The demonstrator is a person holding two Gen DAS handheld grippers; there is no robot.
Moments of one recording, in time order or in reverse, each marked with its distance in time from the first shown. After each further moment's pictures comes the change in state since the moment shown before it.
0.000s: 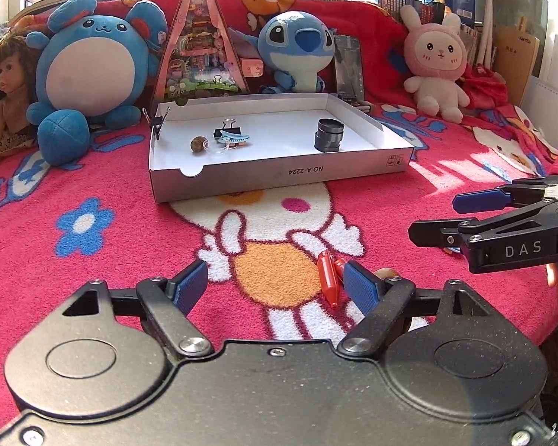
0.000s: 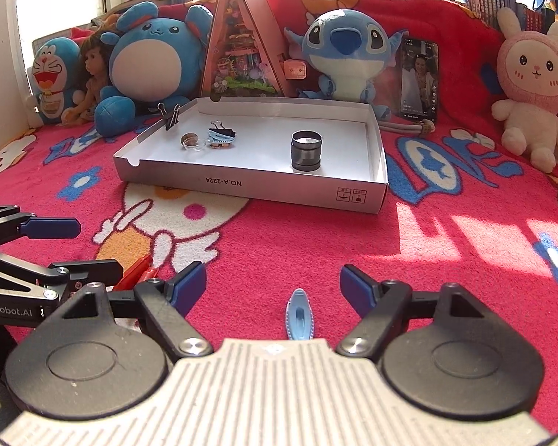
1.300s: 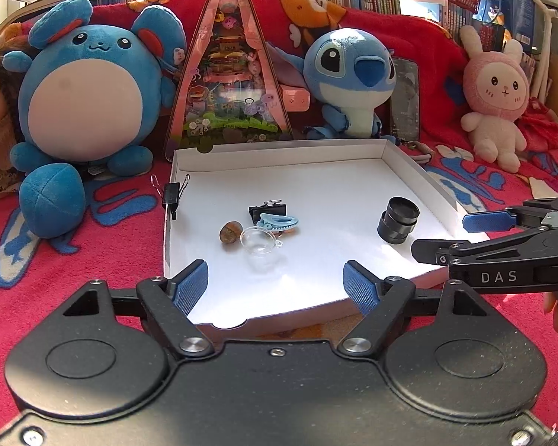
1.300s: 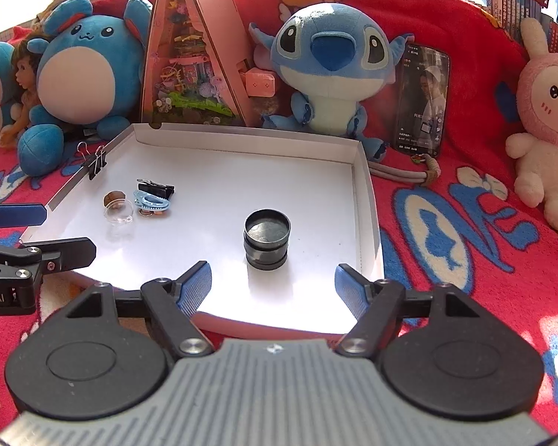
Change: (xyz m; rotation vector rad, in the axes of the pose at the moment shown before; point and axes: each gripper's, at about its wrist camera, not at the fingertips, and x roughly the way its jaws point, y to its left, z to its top) left arm 0.088 0.040 0.109 -0.057 0.023 0.070; right arm 0.095 -0.020 0.100 -0.006 0.066 -0.093
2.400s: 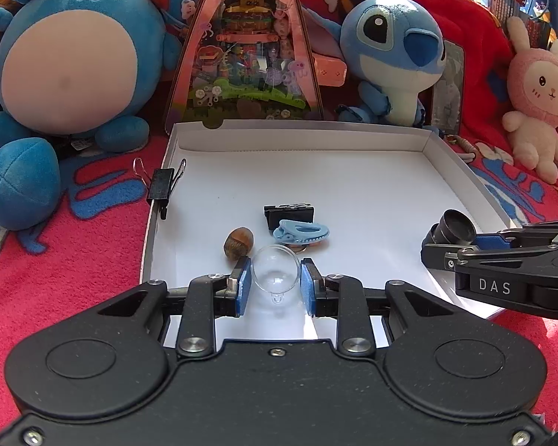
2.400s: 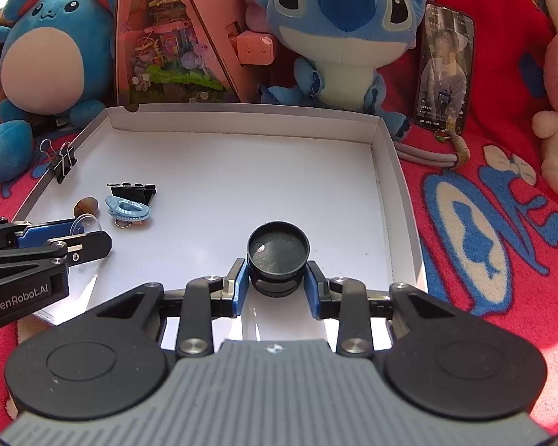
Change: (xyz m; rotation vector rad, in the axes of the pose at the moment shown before) left arm 0.072 0.013 0.020 -0.082 0.092 0.040; right arm 0.059 0.005 0.023 0.048 0.128 -0.010
